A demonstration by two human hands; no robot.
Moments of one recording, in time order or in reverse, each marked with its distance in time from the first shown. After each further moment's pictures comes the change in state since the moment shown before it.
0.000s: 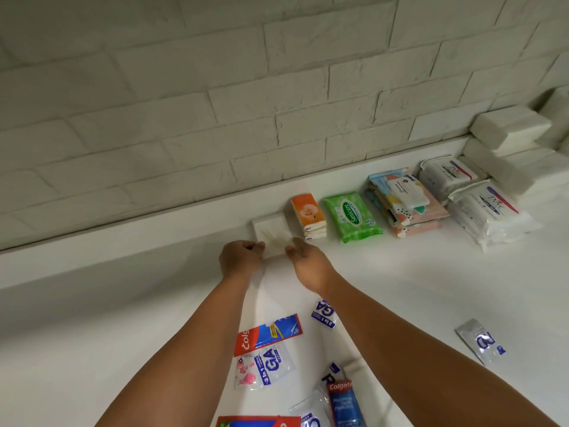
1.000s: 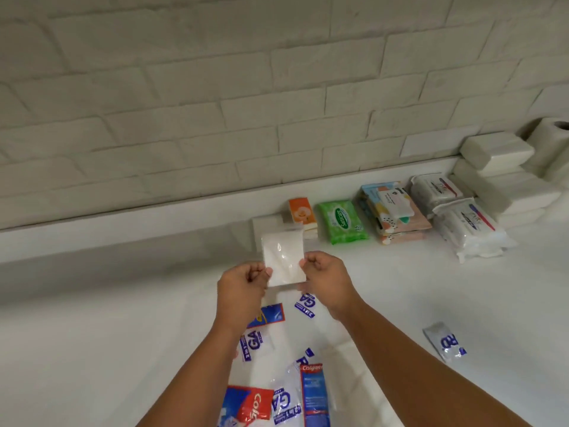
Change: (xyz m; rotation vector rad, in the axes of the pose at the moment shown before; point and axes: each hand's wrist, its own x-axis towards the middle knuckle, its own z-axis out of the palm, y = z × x) left_hand -0.142 0.008 -0.023 -0.340 -0.027 0.141; right_hand -0.079 0.016 -0.043 0.466 0.059 -0.025
